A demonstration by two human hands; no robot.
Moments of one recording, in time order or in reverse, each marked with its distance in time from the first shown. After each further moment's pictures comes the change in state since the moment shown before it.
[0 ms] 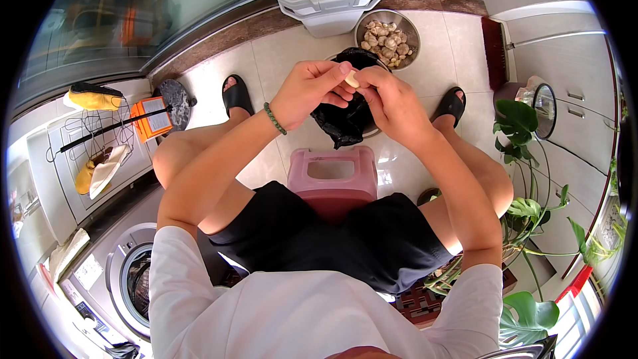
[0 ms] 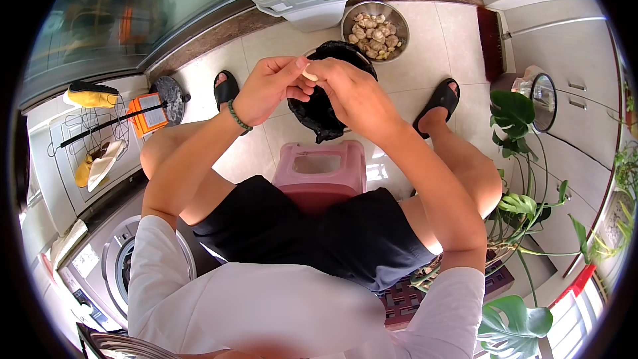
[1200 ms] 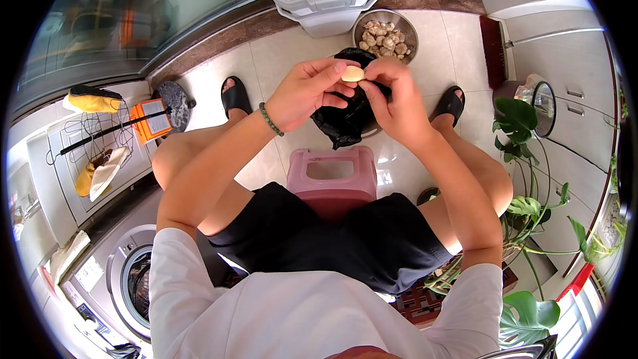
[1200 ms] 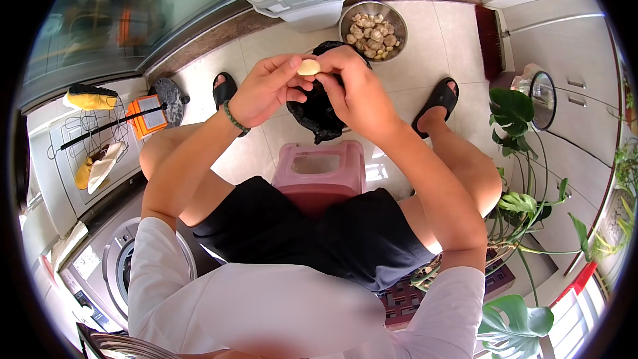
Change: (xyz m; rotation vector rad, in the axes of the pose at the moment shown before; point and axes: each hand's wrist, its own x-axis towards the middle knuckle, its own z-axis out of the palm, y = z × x) left_hand -0.002 0.003 0.001 -0.139 -0.076 0.004; right_hand -0.007 0.006 0.005 0.161 0.150 0.114
